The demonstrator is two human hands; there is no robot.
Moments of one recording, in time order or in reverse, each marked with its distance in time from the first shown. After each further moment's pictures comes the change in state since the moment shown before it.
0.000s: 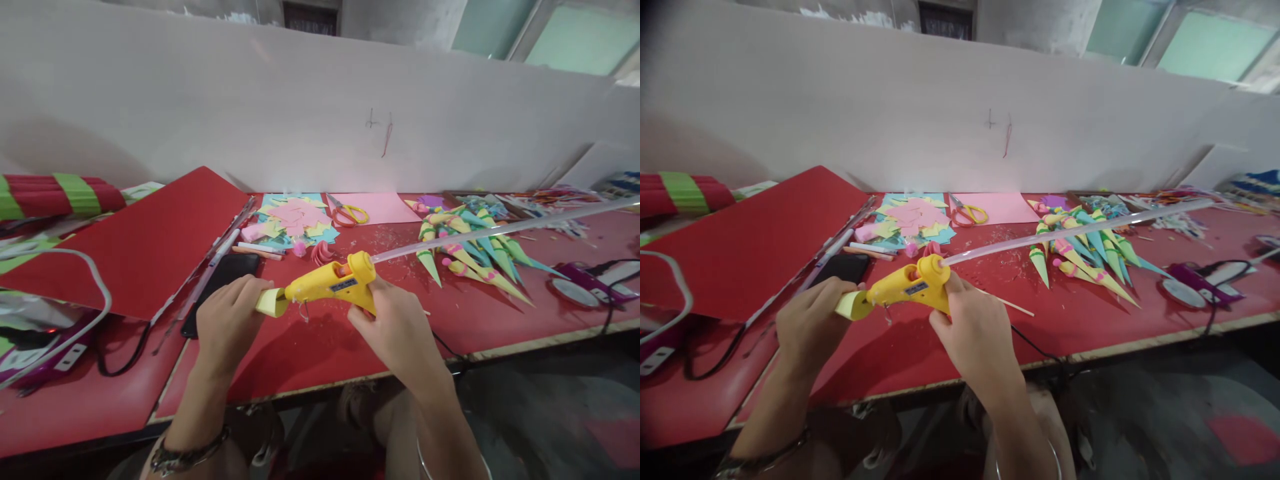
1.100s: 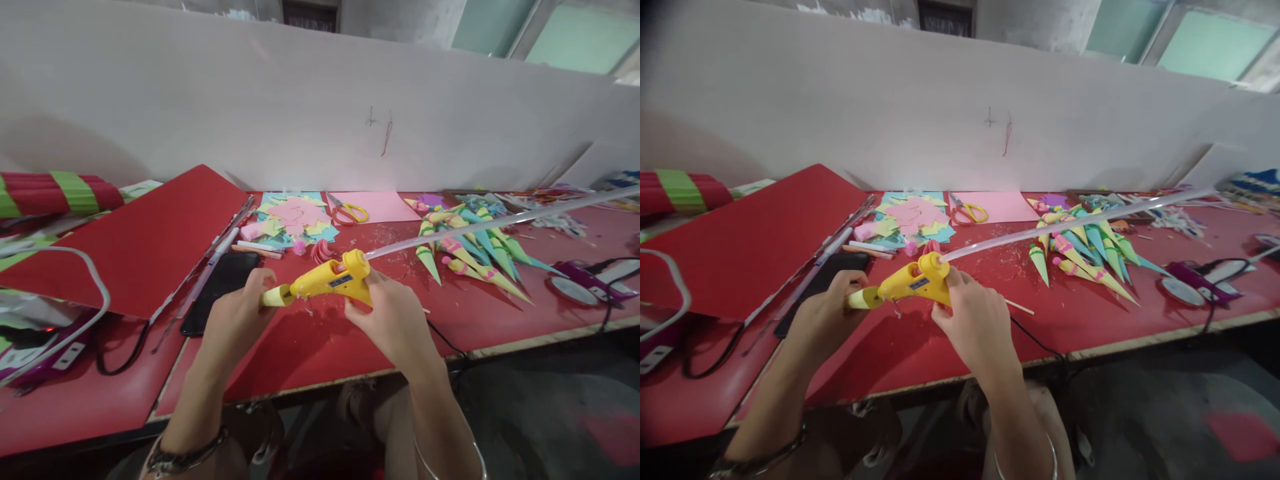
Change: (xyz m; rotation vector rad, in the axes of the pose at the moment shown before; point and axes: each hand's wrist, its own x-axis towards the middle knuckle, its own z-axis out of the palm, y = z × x) left_hand 0.006 0.006 -0.005 -0.127 -0.575 -0.324; right_hand 0.005 0.004 0.007 -0.015 -0.026 0.001
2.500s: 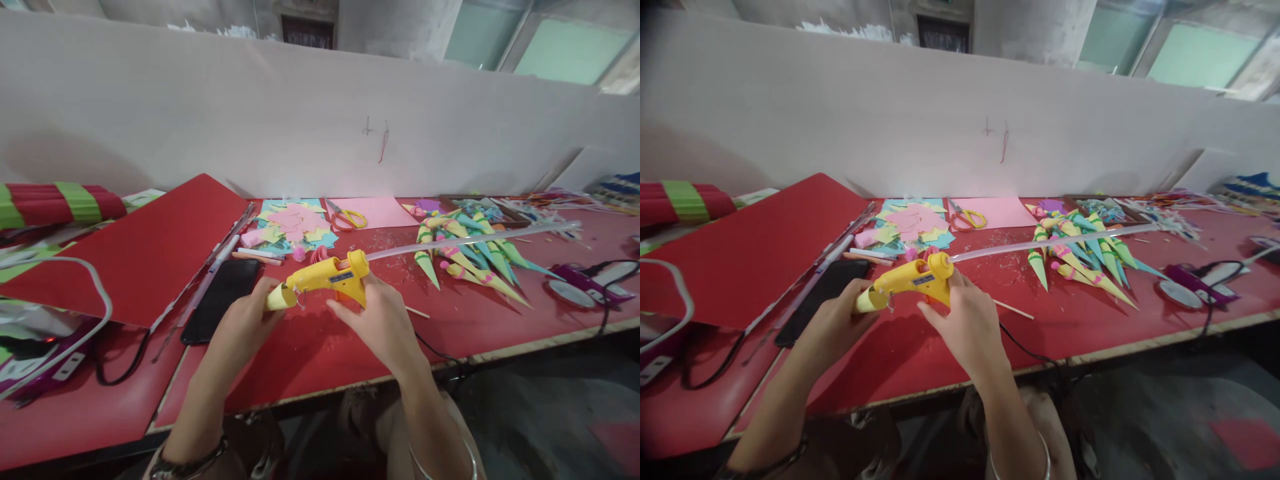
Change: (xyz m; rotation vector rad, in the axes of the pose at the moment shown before) left_hand 0.002 -0.004 0.005 -0.296 -0.078 0.076; right_hand 0.004 -0.004 0.012 0.240 0.052 0.060
